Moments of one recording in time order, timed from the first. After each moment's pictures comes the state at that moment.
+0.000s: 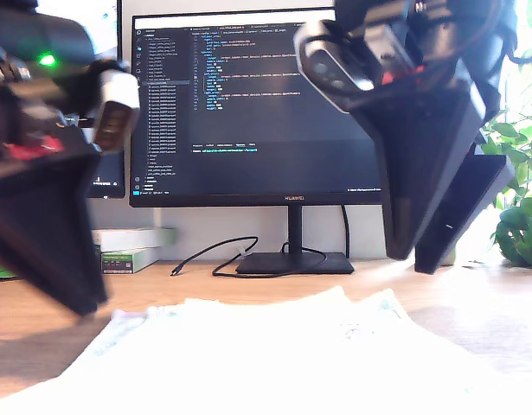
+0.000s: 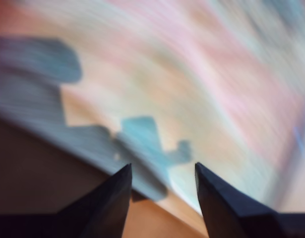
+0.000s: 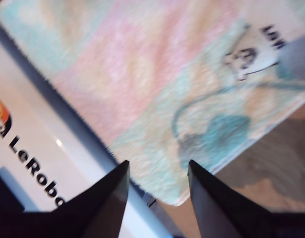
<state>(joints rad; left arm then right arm) -0.41 1.42 0.82 -0.61 0.49 0.16 0.63 1.54 1.11 -1.06 -0.33 -0.18</state>
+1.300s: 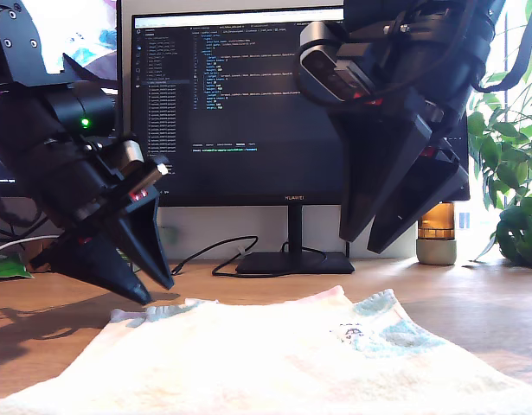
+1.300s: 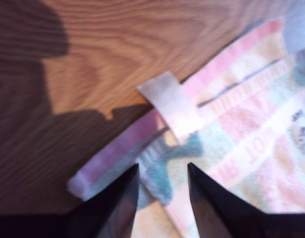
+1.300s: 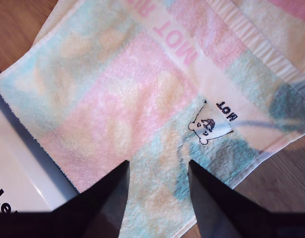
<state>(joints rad) -0.34 1.74 1.01 -0.45 0.51 -0.11 0.61 1.54 1.11 -0.88 -0.33 -0.18</state>
